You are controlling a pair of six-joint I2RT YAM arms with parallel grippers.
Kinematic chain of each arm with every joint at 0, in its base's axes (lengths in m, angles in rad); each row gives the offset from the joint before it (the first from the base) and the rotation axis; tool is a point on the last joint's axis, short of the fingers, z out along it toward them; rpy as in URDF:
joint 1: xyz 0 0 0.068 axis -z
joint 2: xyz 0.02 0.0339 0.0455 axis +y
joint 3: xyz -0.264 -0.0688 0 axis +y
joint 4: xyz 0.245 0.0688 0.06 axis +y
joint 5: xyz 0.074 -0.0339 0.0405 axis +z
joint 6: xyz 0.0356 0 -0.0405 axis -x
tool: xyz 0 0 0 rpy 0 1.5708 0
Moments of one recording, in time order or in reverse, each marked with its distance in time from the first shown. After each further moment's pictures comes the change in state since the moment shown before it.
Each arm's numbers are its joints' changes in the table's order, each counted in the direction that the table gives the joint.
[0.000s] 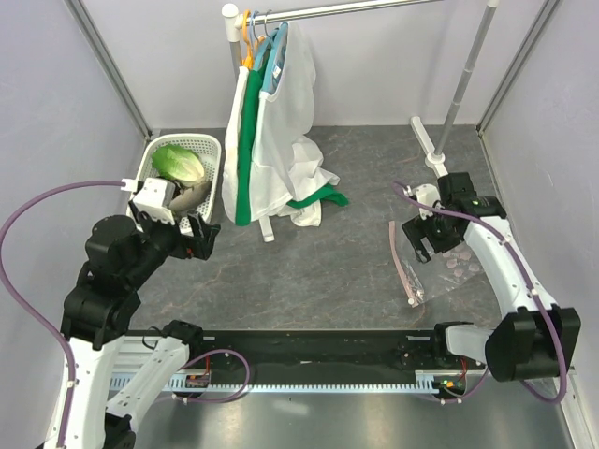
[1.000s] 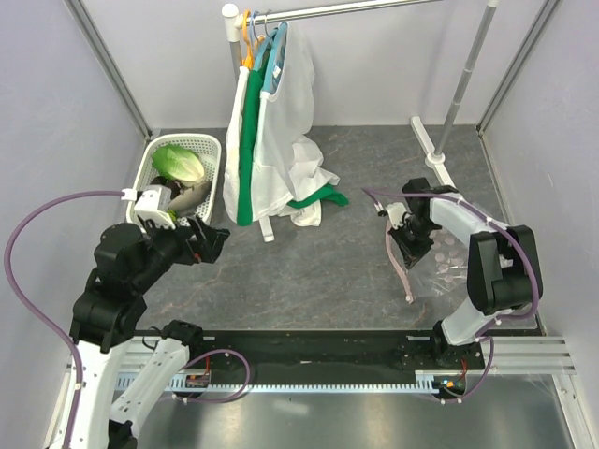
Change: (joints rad) left arm -0.006 -0.056 0.110 -0.068 -0.056 0.248; right arm -0.104 0.430 0.034 -0.098 0.066 -0.003
